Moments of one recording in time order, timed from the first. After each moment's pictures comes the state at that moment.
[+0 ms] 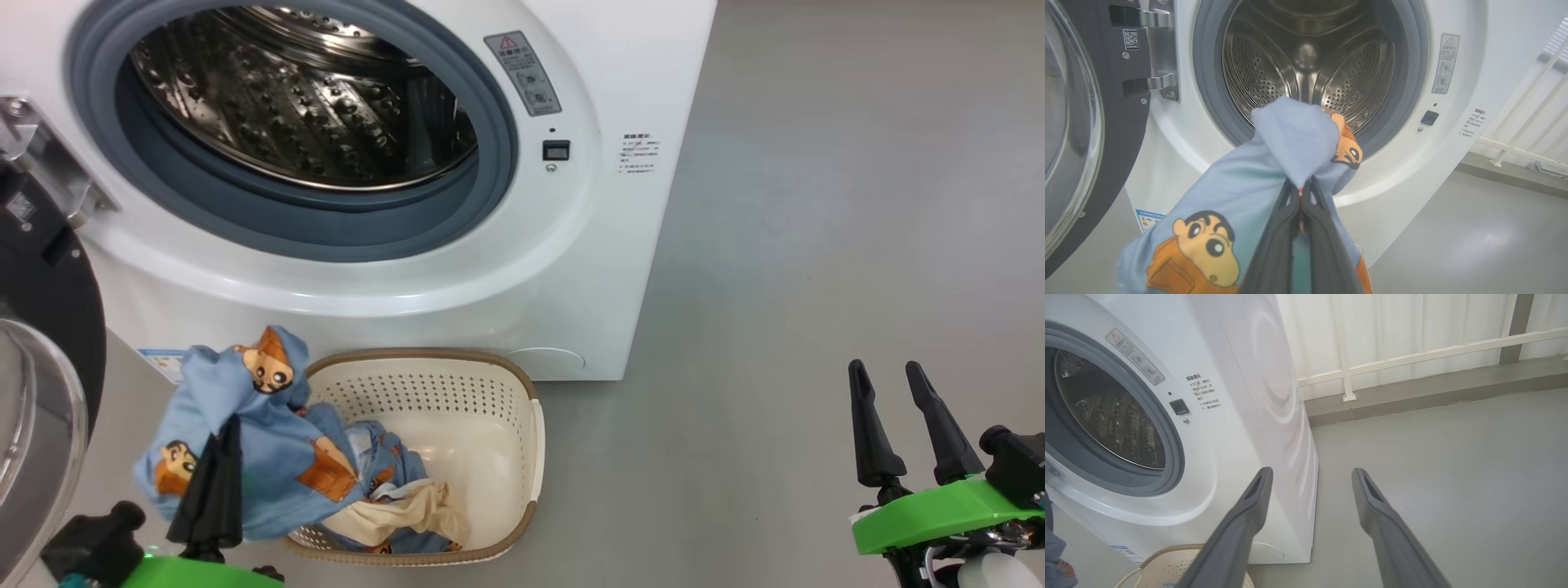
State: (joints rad) left arm -0.09 0.20 -0.11 0.25 -0.55 -0.13 -0.25; right arm -0.07 -0.15 0.00 0.25 0.42 0.13 -0.25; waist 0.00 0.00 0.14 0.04
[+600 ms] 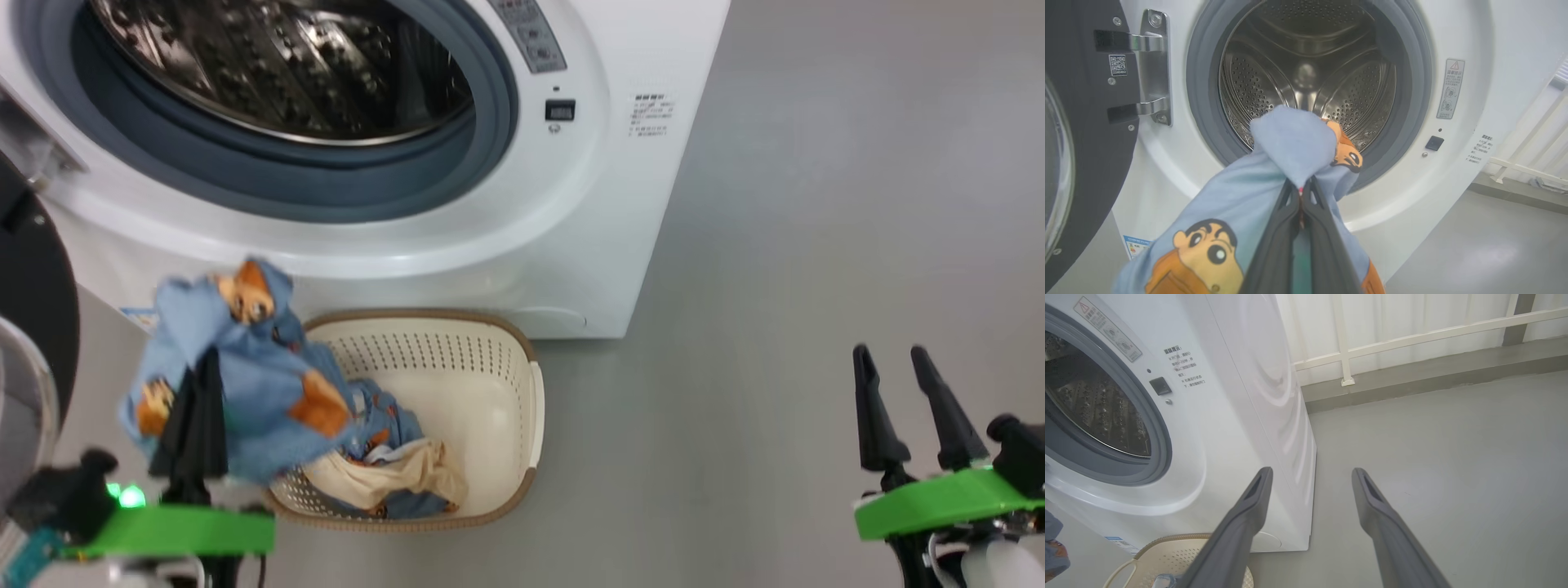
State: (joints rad) left arm -0.16 0.17 -0.07 0.18 -0.53 -0.13 -0.25; right arm -0.07 -0.15 -0.01 0.22 0.42 0.13 -0.25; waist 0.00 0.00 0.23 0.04
